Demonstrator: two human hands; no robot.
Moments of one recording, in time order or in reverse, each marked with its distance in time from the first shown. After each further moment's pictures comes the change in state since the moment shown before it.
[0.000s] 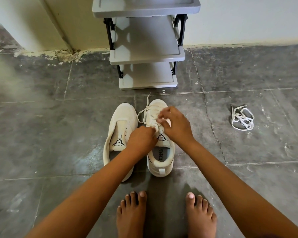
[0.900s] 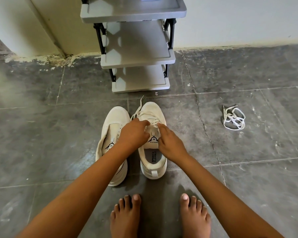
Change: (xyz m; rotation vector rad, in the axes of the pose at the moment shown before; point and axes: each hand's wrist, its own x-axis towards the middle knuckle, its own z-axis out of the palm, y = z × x) left_hand 0.015 0.004 -0.019 -0.068 0.004 -0.053; right_hand -0.034 0.020 0.012 -0.109 -0.335 0.108
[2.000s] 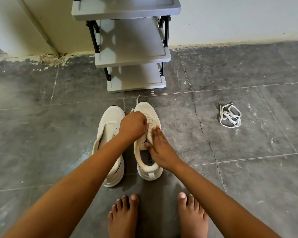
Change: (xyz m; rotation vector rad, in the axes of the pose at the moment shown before) left_hand 0.022 0.011 -0.012 0.058 0.022 0.004; right_hand -0.007 0.008 0.032 0.139 -0.133 0.020
